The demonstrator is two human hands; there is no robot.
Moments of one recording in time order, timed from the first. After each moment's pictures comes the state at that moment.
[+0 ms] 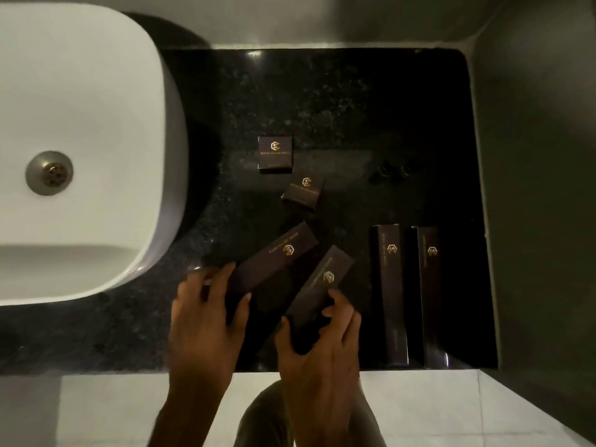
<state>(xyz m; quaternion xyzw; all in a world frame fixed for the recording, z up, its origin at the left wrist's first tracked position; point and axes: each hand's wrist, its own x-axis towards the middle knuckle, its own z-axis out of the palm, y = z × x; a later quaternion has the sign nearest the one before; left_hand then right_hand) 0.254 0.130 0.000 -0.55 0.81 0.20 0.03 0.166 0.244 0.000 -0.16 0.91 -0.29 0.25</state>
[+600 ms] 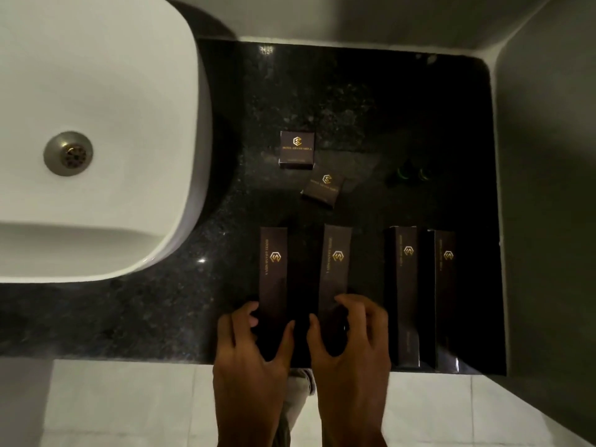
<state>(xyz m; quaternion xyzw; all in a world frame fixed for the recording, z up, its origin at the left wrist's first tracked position) 0.247 0.198 0.001 -0.63 0.71 0.29 -0.11 0.151 0.267 -0.008 -0.25 0.90 -0.28 0.22</state>
